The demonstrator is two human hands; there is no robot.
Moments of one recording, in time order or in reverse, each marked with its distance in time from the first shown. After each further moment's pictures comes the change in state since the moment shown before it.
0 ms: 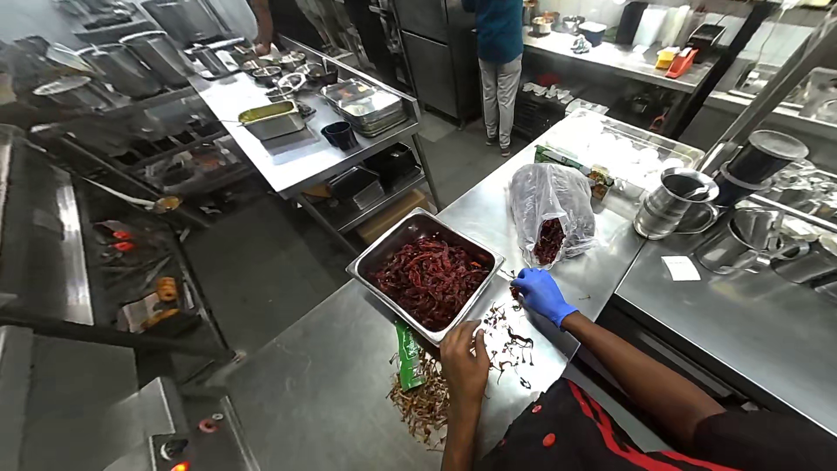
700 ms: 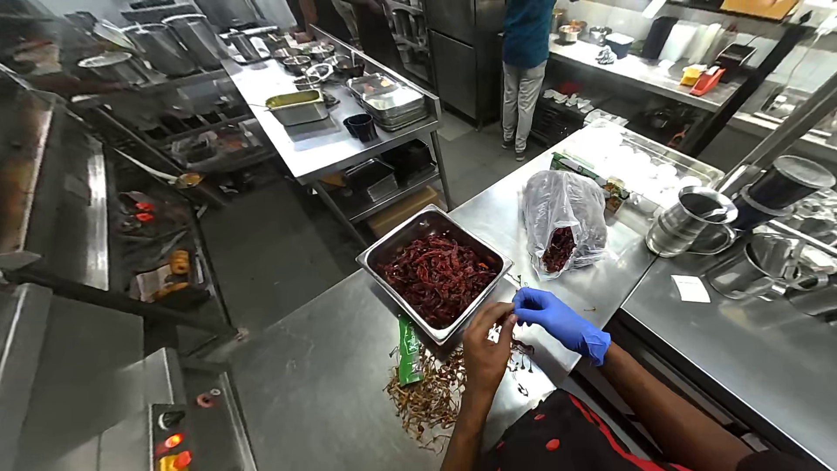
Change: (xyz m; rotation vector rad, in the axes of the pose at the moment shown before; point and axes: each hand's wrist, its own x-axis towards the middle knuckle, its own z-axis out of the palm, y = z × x) left_hand 0.033 0.069 -0.008 -0.671 0.031 0.052; right_hand -0.038 -0.092 -0.122 1.091 -0.297 0.179
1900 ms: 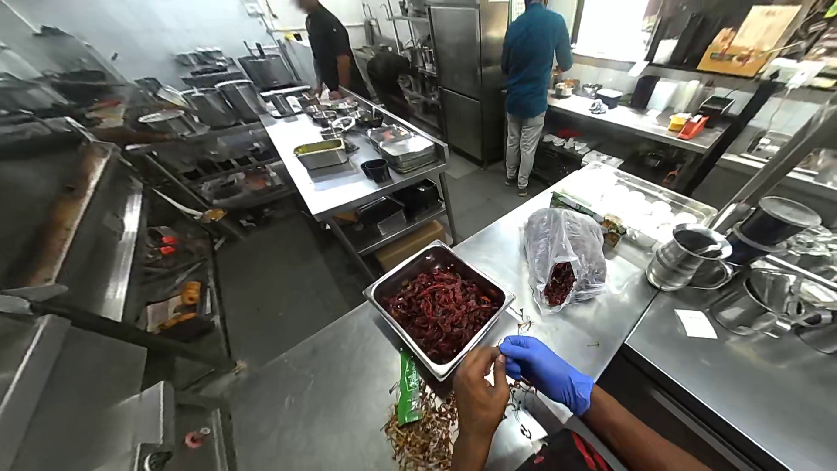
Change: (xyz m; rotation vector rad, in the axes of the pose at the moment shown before) left_hand -0.003 0.001 -0.016 0.378 0.021 -0.019; right_hand 0.021 0.044 0.030 0.503 -0.104 0.101
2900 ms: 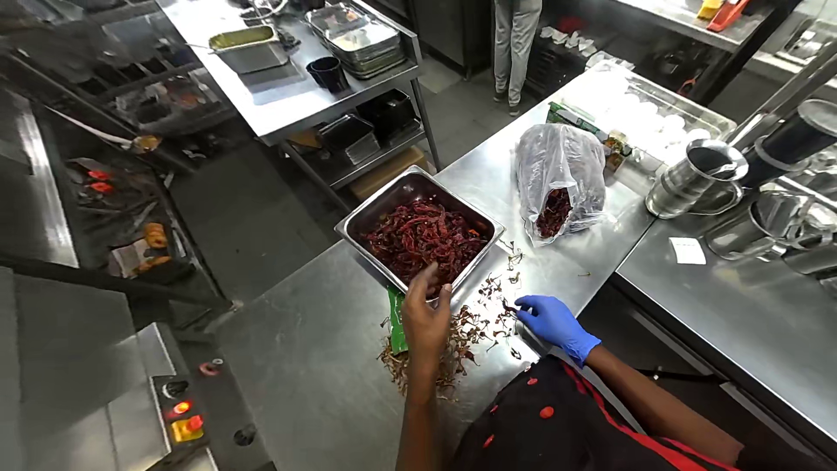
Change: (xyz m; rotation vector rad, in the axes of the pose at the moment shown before) left_hand 0.004 -0.032 -0.057 0.073 -0.067 -0.258; right_hand -0.047 0.056 -0.032 -1.172 0.339 0.045
